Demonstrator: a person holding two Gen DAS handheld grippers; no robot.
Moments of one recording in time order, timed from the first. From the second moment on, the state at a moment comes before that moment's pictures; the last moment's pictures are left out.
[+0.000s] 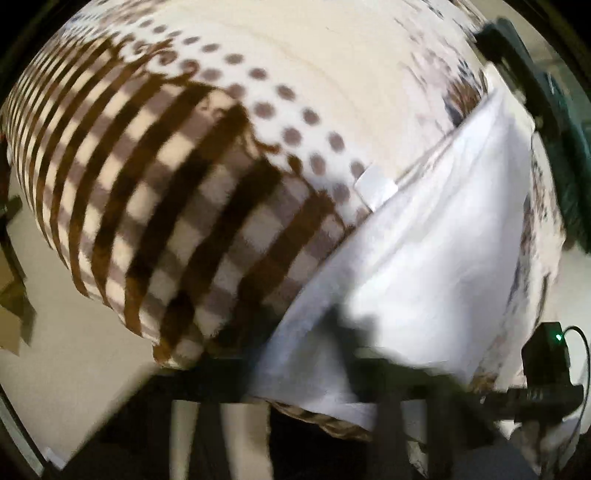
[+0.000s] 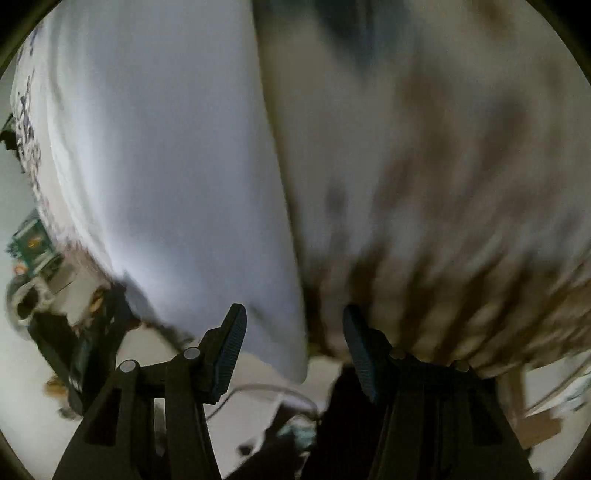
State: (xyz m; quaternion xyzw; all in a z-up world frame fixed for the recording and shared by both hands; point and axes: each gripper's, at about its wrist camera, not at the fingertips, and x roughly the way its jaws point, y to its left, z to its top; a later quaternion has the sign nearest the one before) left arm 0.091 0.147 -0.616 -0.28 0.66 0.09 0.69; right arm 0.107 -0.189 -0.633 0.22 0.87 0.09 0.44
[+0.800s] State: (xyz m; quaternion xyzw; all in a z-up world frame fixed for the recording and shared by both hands) left arm 0.305 0.105 -0.481 -0.30 0.56 -0.02 0.78; right arm 0.275 -0.300 -0.512 0.29 0.72 0.10 0.62
